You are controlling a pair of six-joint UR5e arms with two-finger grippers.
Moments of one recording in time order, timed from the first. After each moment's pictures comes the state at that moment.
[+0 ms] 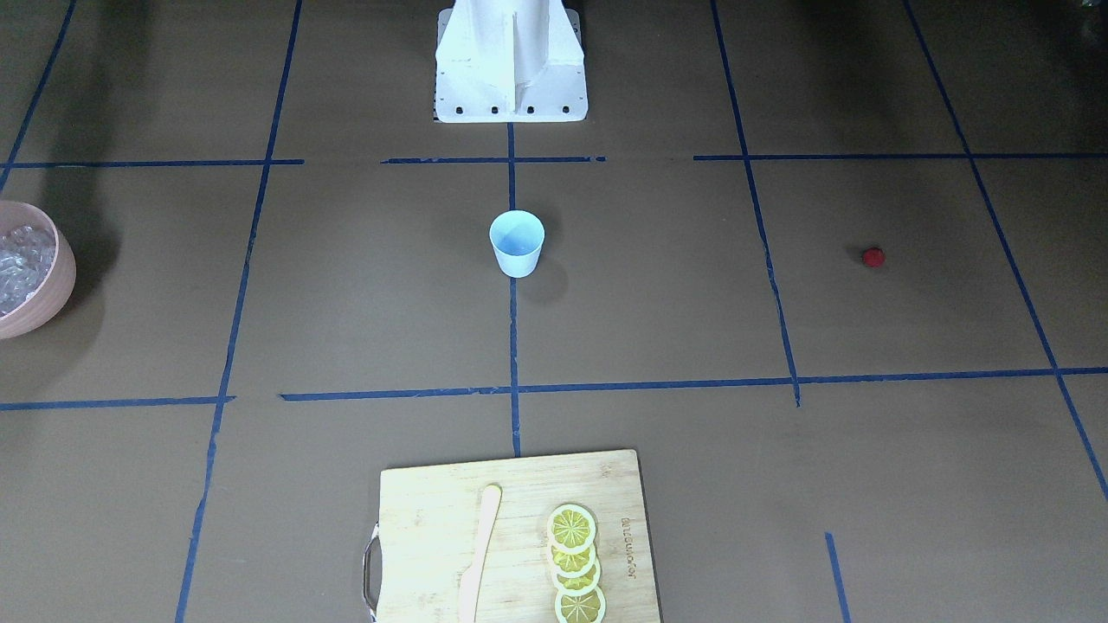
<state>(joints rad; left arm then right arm) -1.61 -1.39 -1.83 -1.47 -2.41 0.17 1.17 -1.75 1.67 -1.06 2.16 0.59</state>
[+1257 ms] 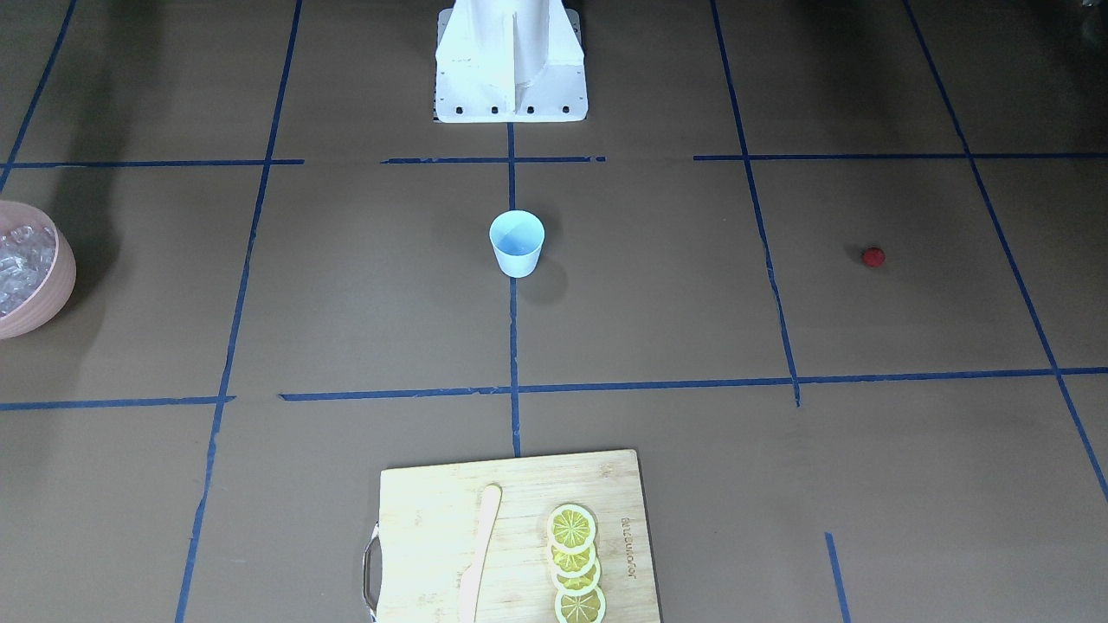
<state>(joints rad) -1.61 -1.39 -1.84 -1.48 -2.41 0.17 1.21 -1.71 1.77 -1.11 2.17 0.59</state>
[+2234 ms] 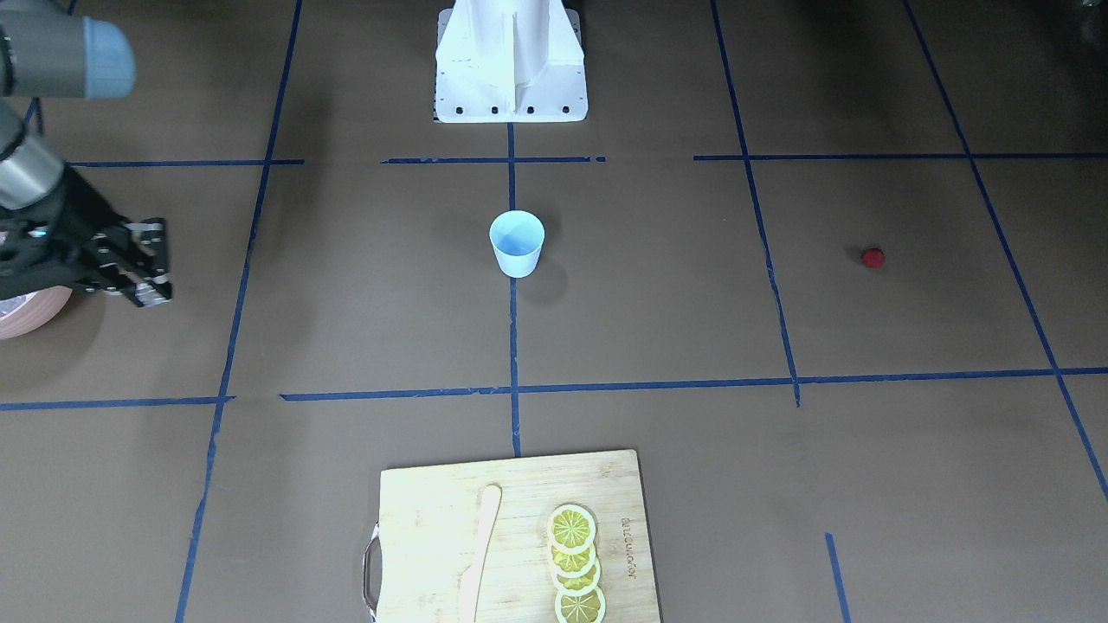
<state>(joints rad) -1.61 -1.39 -1.84 -1.47 -2.41 0.17 0.96 -1.32 1.90 -1.44 2.17 0.65</state>
